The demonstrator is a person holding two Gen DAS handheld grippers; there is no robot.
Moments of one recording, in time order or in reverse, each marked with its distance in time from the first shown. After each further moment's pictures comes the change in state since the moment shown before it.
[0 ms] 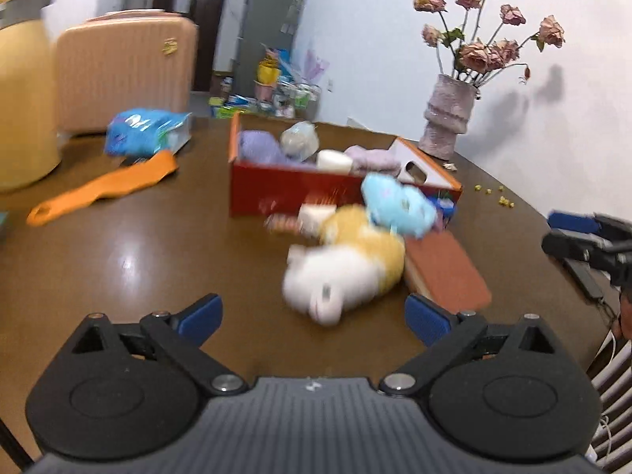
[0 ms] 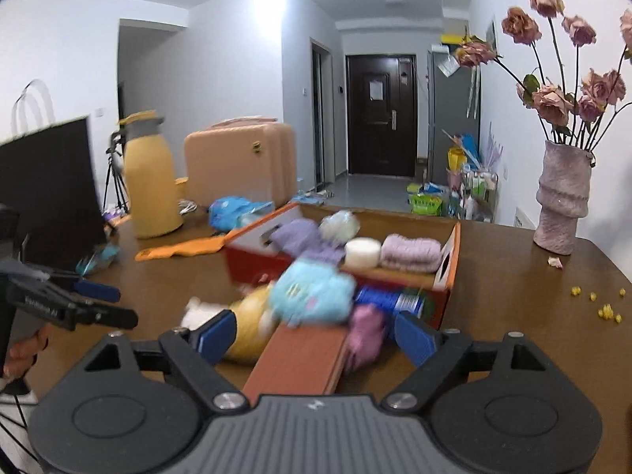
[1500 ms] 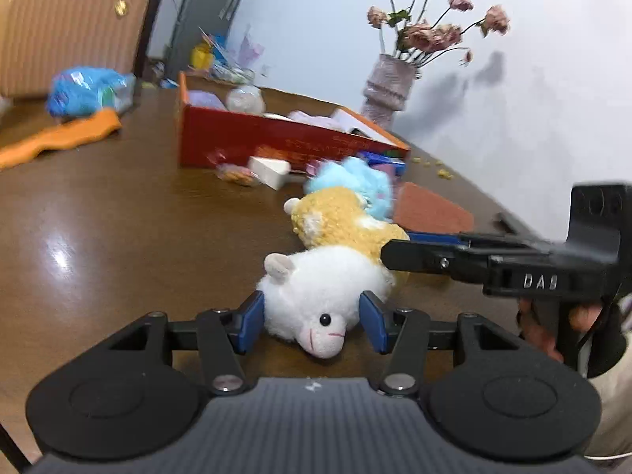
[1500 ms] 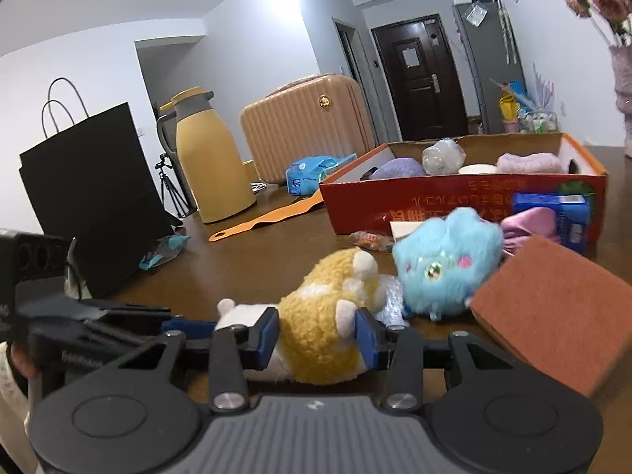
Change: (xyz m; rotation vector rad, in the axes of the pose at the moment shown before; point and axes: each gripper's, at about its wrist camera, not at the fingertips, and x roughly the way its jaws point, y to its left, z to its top) left arm 0.025 0.037 -0.035 0.017 0.050 -0.294; right arm 0.071 0.075 -0.049 0.173 0.043 0.219
